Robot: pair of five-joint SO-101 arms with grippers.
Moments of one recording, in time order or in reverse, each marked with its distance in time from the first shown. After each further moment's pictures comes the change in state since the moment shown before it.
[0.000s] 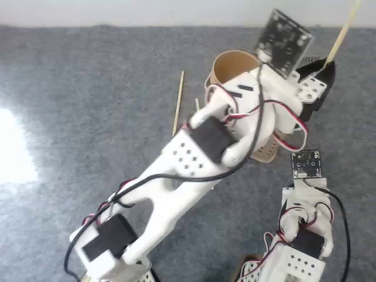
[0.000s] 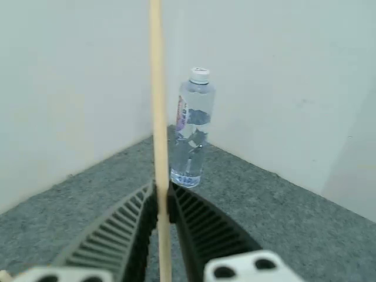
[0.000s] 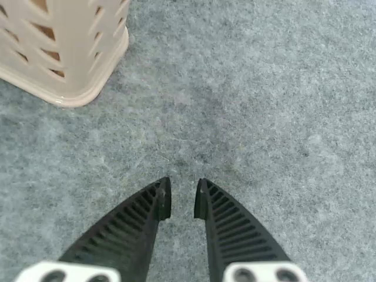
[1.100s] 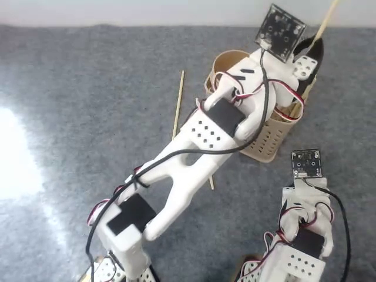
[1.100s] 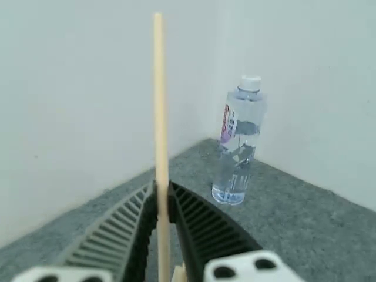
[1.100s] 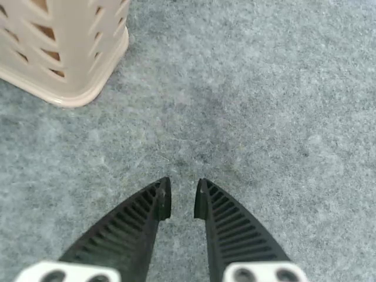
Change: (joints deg) left arm -6.0 13.3 -3.3 -11.9 -3.5; right arm 0.0 0.0 0.0 0.0 0.0
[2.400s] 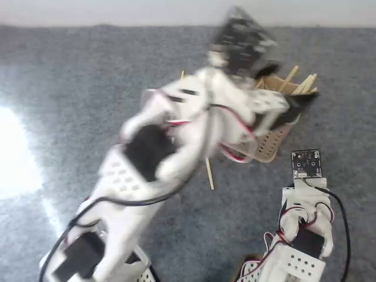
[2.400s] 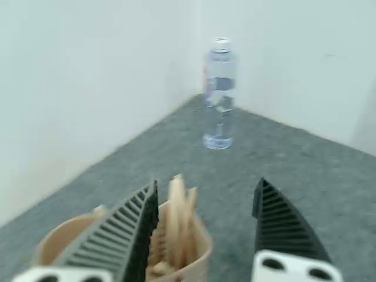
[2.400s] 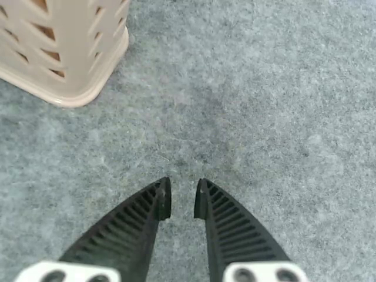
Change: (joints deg) left arm -1.0 -30.9 -0.2 40.8 -6.2; right arm 0.0 0.0 0.0 0.0 0.0
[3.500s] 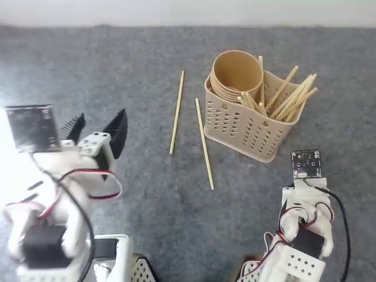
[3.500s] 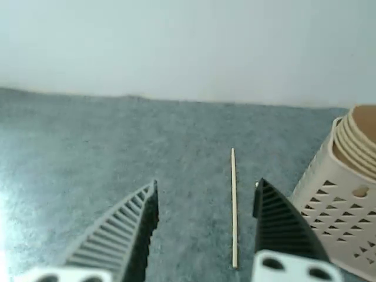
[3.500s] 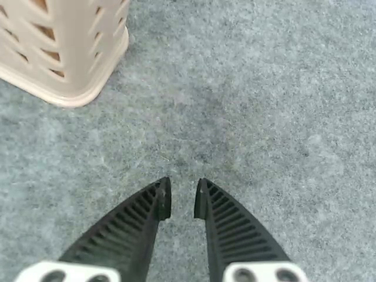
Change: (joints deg) left arm -47.7 -53.3 56.2 5.3 4.8; right arm 0.0 0.0 0.0 0.0 0.0
